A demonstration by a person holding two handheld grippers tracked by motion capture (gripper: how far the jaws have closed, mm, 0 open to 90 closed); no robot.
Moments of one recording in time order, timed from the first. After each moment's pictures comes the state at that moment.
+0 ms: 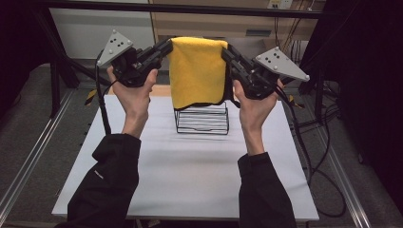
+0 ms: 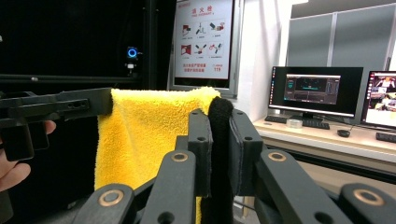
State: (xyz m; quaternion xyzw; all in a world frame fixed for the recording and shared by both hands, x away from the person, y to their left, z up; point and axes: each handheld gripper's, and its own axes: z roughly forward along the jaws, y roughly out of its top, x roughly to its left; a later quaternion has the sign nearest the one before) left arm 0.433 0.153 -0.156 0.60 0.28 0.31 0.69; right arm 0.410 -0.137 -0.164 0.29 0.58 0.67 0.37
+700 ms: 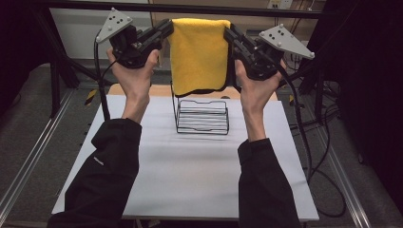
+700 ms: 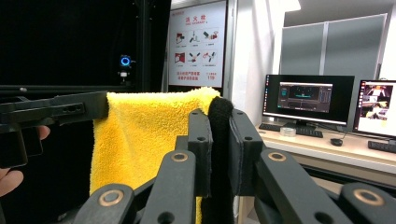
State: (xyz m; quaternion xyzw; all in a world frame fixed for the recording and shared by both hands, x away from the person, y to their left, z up) left arm 0.452 0.150 -0.126 0.59 0.28 0.31 0.69; right arm 0.430 -0.137 -0.131 0.29 0.57 0.67 0.38
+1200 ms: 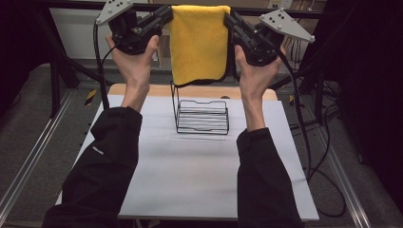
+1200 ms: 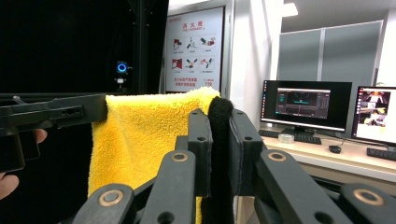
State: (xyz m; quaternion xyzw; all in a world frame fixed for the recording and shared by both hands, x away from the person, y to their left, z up) left arm 0.469 0.148 -0.105 0.59 0.28 0.32 0.68; right arm 0.448 -0.135 -0.113 0.29 0.56 0.67 0.38
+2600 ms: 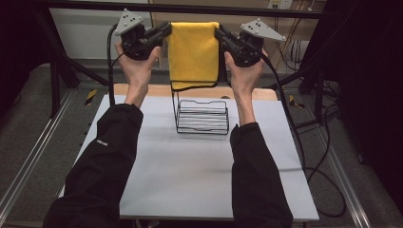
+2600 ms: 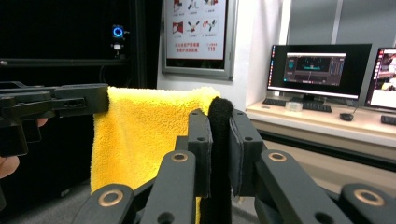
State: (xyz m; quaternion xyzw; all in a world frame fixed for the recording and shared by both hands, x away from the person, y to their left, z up) left arm 0.524 0.158 -0.163 0.63 0.29 0.33 0.64; right arm 0.509 -0.128 -0.161 0.31 0.61 0.64 0.35
